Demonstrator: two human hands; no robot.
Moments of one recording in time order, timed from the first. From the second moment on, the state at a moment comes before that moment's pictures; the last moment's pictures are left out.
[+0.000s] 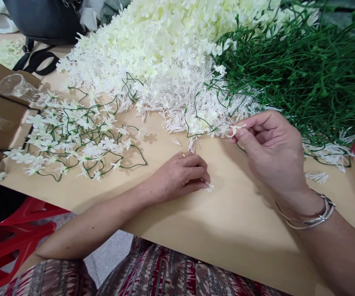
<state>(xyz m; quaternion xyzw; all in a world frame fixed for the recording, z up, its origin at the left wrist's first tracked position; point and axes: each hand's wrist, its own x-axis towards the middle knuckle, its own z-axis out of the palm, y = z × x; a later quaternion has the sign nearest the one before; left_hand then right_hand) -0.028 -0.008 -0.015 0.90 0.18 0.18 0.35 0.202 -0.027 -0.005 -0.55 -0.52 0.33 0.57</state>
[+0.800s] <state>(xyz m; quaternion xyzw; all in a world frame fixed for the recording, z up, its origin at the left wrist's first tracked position) 0.013 0.048 -0.020 0.89 0.37 0.27 -0.01 0.209 -0.012 -0.020 -0.54 -0.49 0.29 0.61</state>
